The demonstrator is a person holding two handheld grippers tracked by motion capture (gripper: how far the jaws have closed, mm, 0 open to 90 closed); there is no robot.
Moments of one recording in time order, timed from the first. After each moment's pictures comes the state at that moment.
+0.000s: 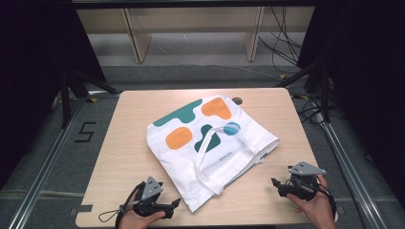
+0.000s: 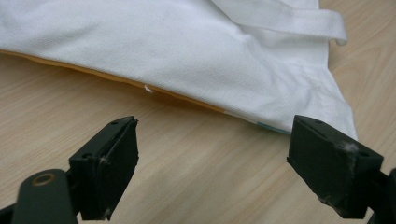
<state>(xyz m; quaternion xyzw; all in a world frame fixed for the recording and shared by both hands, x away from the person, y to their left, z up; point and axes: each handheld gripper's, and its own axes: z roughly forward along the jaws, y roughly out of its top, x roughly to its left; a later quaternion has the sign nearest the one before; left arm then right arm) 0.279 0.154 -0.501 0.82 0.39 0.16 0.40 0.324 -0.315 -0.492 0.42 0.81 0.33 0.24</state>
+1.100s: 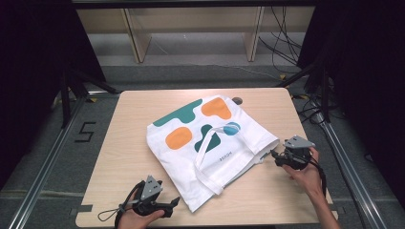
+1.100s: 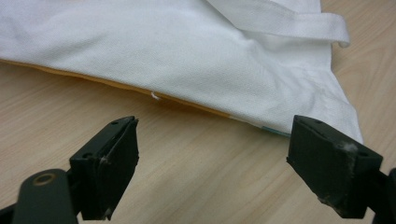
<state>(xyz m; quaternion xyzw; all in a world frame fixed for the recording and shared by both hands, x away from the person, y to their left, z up) 0.281 0.156 -0.497 0.82 0.38 0.17 0.40 0.411 -0.314 -0.486 0.40 0.80 0.31 0.32</state>
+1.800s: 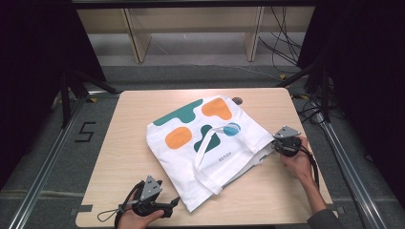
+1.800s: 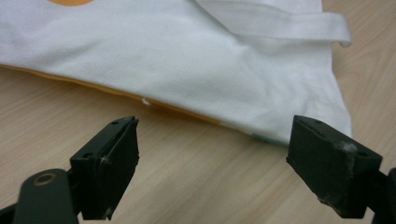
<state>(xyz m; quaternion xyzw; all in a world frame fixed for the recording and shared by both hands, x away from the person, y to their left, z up) 0.279 0.158 -0.496 0.81 0.38 0.17 0.41 0.449 -0.304 -0.492 0.36 0.83 0.27 0.32</state>
